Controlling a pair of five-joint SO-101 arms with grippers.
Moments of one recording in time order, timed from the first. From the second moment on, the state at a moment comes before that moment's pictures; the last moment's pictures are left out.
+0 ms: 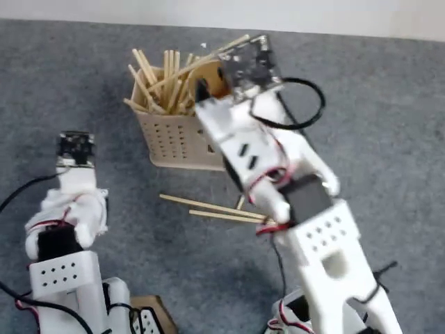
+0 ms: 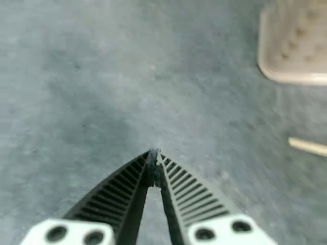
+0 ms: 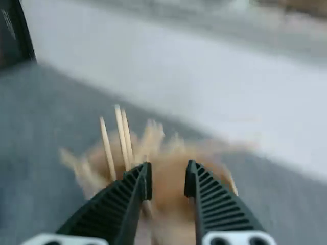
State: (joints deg) left arm -23.2 -66.2 63.1 60.4 -9.4; right arm -33.1 -37.9 15.3 45.1 6.0
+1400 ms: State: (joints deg) left arm -5.1 16.7 -51.6 101.1 2.0; right arm -26.4 -85.6 85.1 54.6 5.8
